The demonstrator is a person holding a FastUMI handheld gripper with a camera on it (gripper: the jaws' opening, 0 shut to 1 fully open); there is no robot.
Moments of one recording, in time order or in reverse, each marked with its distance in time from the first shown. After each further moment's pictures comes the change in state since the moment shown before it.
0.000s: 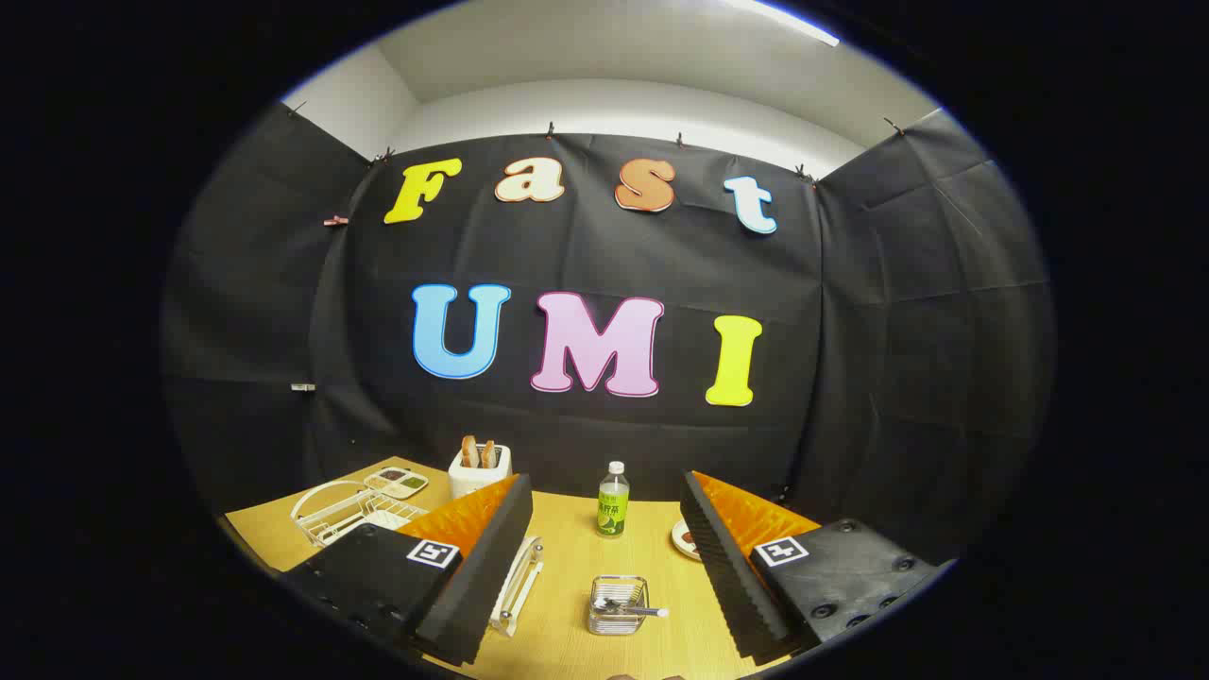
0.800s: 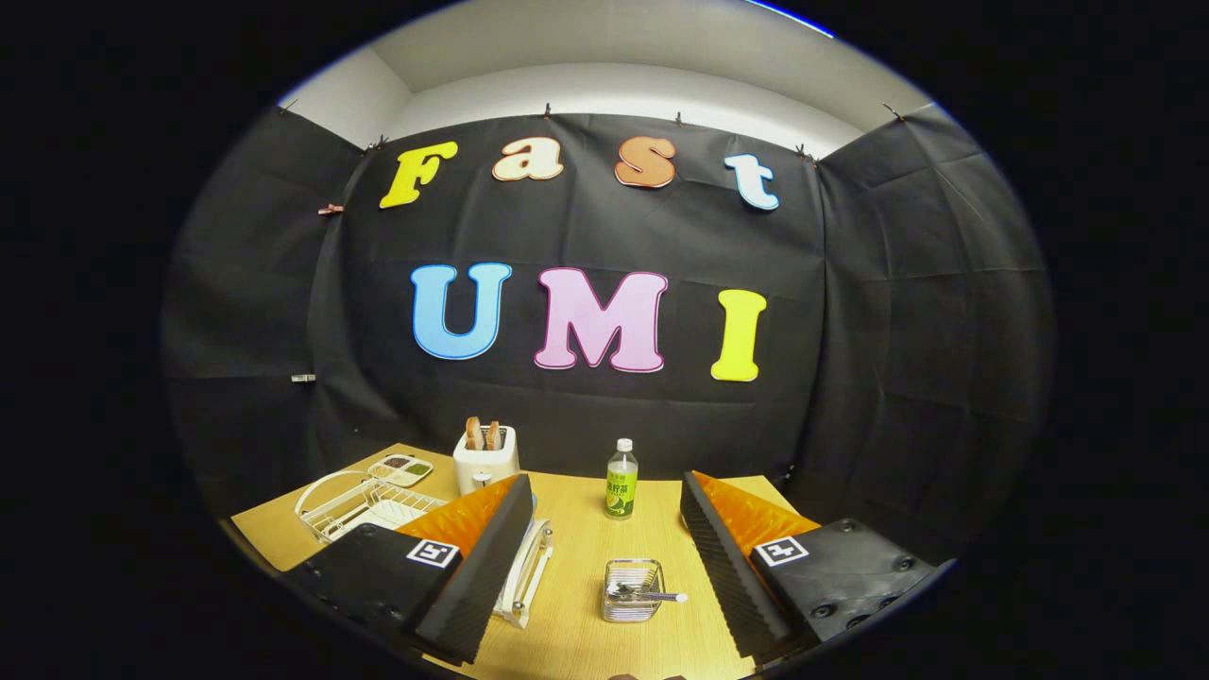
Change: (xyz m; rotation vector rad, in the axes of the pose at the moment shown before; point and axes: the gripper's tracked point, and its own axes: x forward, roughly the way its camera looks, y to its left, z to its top) arm 0.006 0.012 -0.023 0.029 0.068 -0.009
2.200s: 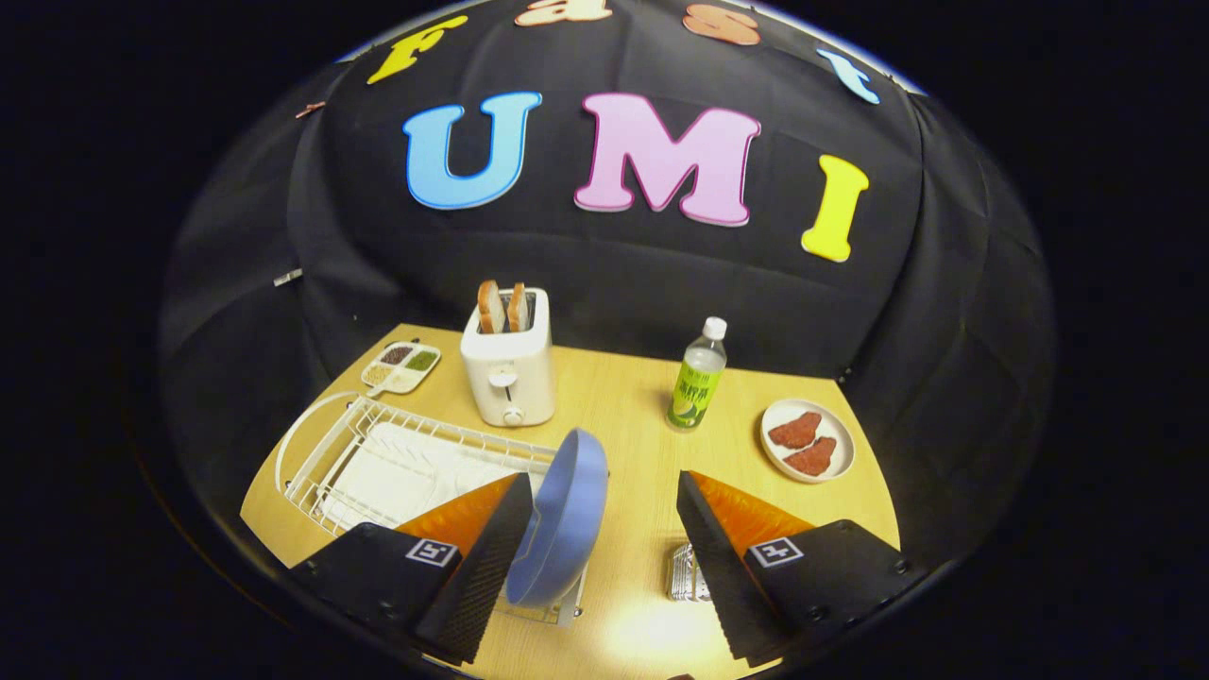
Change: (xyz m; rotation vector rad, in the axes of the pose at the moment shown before) arm 0.153 0.096 -0.121 -0.062 0.596 0.063
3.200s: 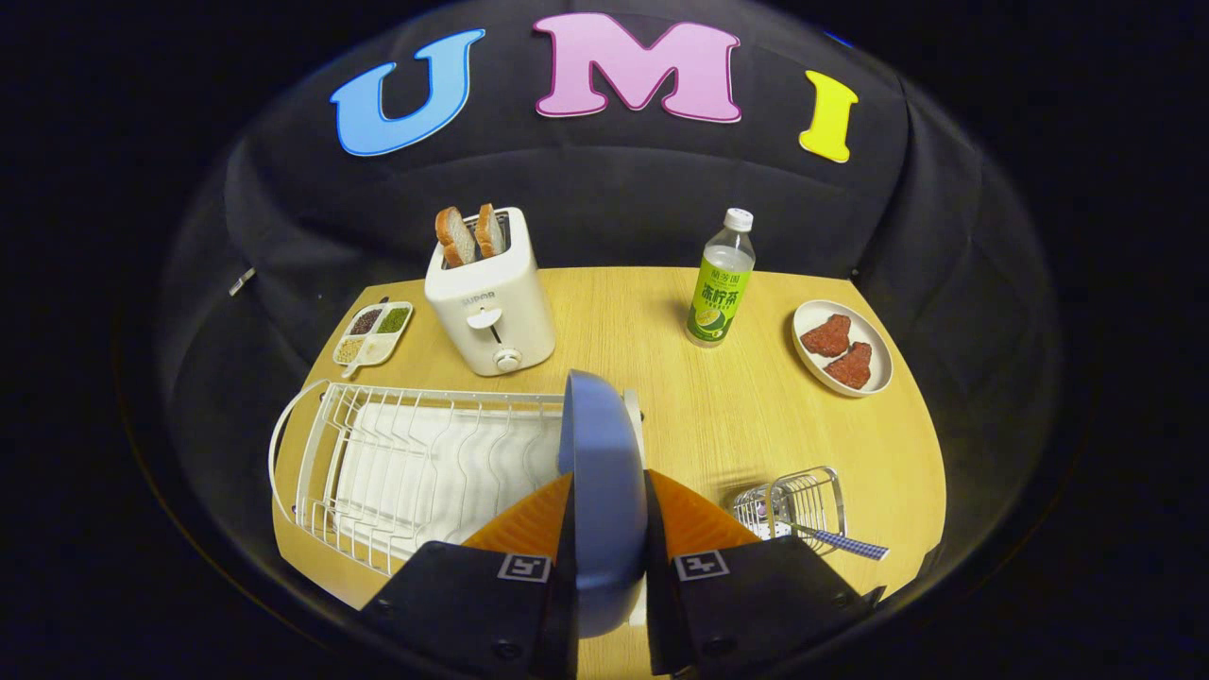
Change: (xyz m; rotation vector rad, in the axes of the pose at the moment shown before) arm 0.050 0.036 -0.033 0.141 0.223 -0.053
